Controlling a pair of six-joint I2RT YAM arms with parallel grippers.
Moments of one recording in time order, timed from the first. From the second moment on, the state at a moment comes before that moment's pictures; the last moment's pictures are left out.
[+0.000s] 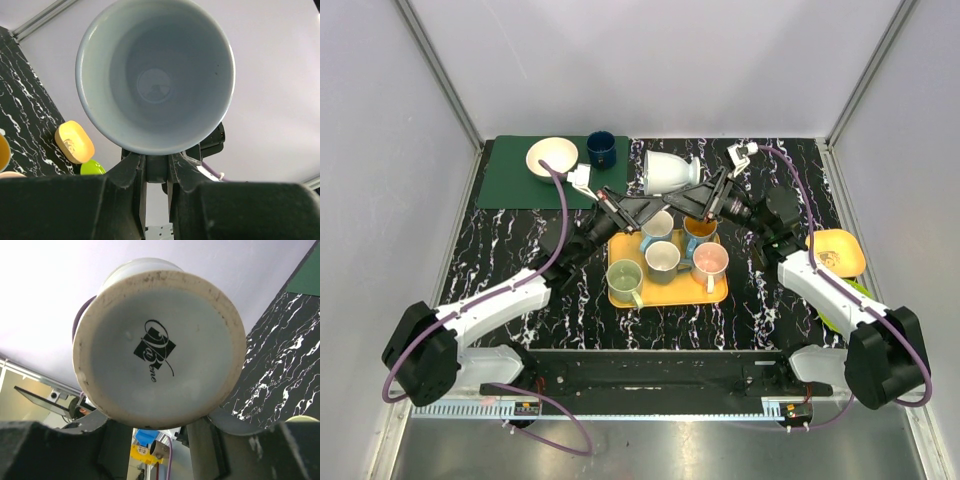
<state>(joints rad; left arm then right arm) -0.75 1.21 0.73 0.79 0.15 -1.18 0.43 1.24 0.81 0.73 -0.72 1.30</state>
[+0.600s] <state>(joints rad) -0.77 1.21 0.67 0.87 0.15 -1.24 0.44 1.18 0.71 0.79 -0.66 1.32</state>
